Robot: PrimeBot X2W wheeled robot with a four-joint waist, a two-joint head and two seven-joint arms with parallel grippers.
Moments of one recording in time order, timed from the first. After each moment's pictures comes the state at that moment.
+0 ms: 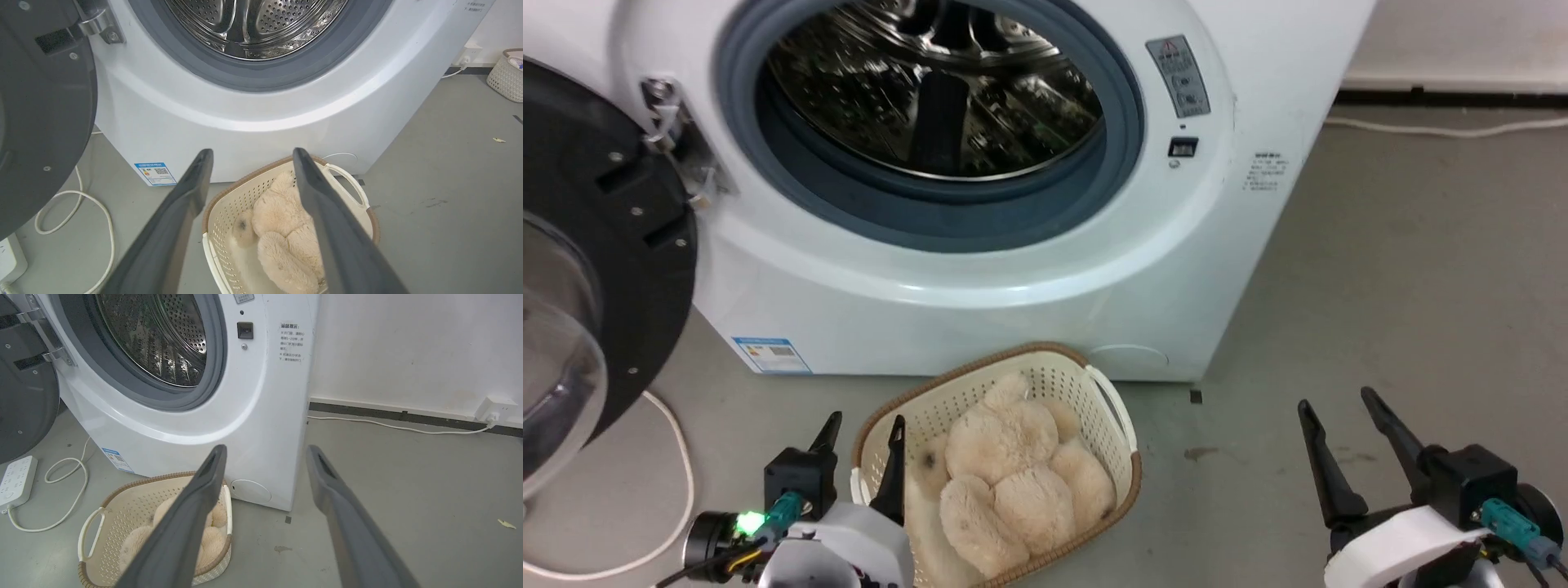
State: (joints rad) left arm -0.05 0.08 -0.06 0.14 -0.06 -0.02 -0.03; right arm 0.01 -0.05 -0.01 0.00 0.06 0.13 -0.06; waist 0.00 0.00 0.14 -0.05
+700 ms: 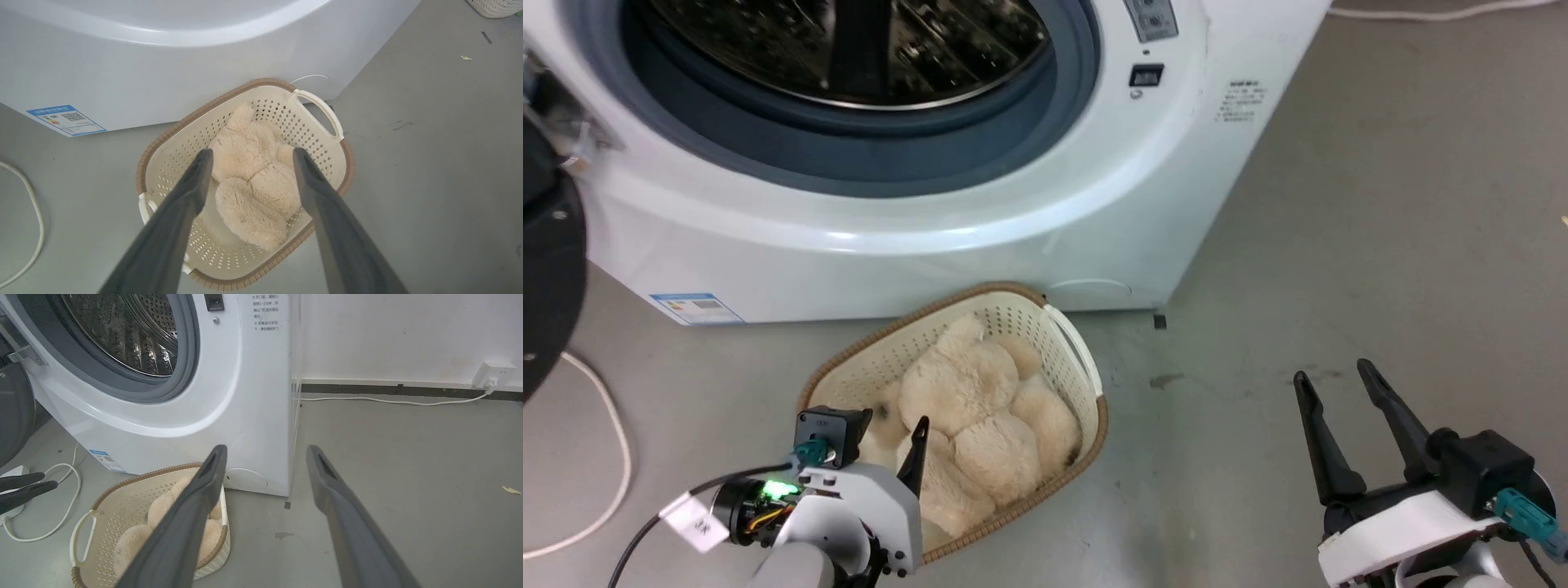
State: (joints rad) left arm -0.21 0.17 -0.20 0.35 -0.22 -0.05 0.08; right arm -0.03 -0.05 0.01 -0.01 0.13 0.13 -0.10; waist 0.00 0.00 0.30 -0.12
